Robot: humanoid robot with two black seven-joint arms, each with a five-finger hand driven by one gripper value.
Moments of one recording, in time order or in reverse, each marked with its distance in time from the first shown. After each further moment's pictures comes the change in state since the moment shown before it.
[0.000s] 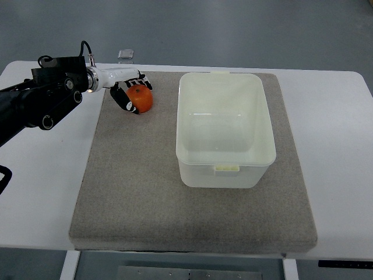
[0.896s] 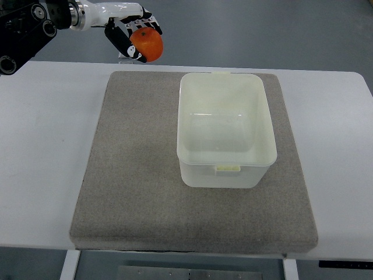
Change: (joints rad) left arm -0.240 0.181 -0.025 -0.279 -0.177 -0.184 -0.001; right arm 0.000 0.000 0.000 0.000 0.000 0.000 0.000
